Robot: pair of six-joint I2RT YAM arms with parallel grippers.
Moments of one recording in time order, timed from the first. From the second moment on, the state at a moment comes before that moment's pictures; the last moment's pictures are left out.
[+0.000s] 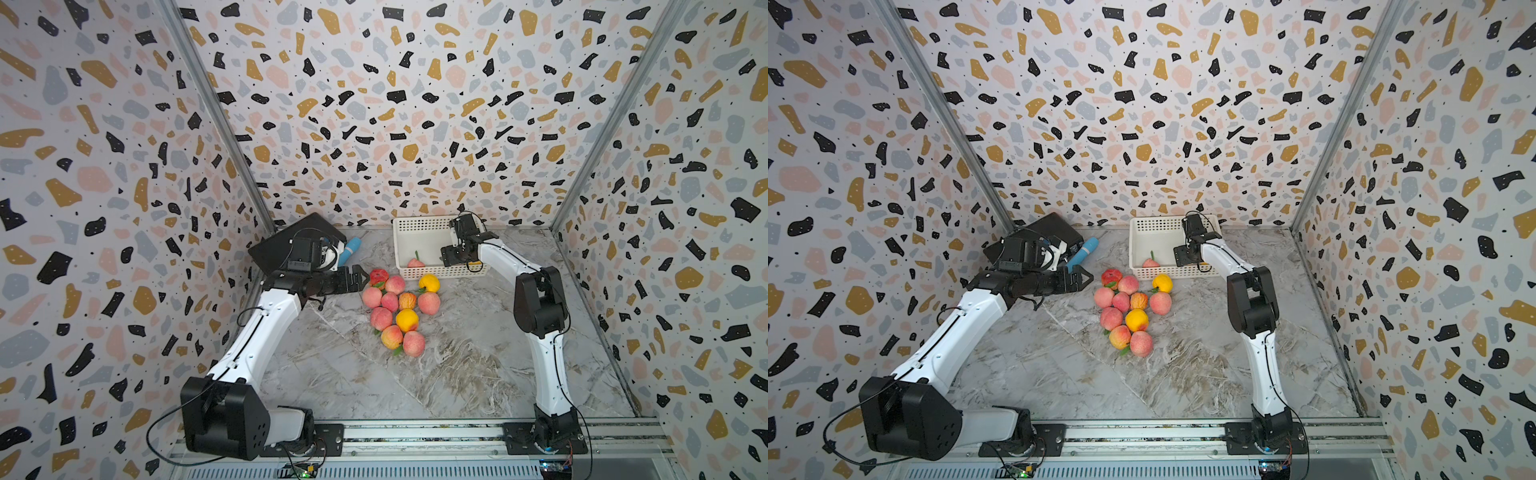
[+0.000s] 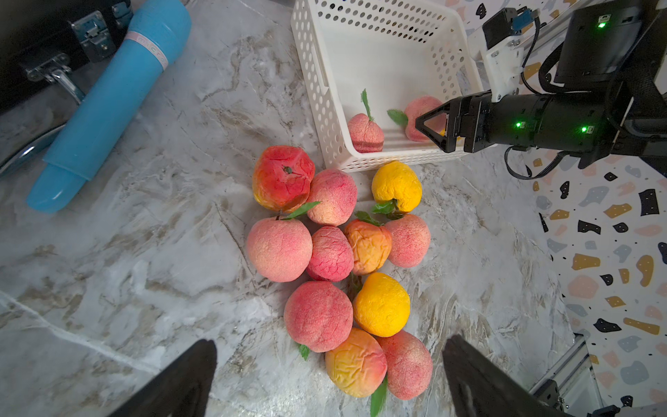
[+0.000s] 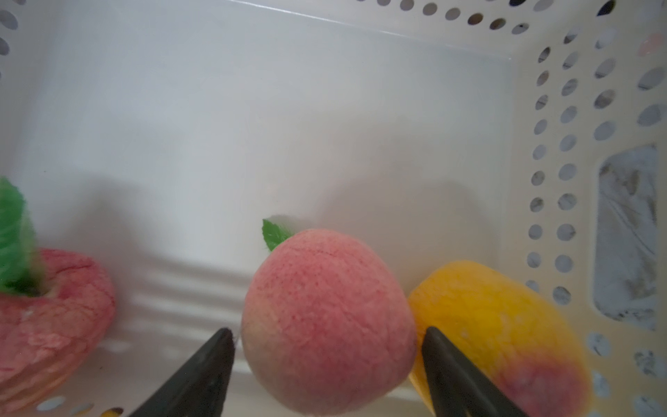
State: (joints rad) left arm -0.13 1.33 1.16 -0.66 0.44 -0.23; right arm 0.36 2.29 1.94 -0.62 0.08 0.05
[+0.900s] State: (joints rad) left arm -0.13 1.34 1.16 -0.67 0.43 -0.23; right arm 0.36 1.70 1.45 -0.50 0.07 0.11
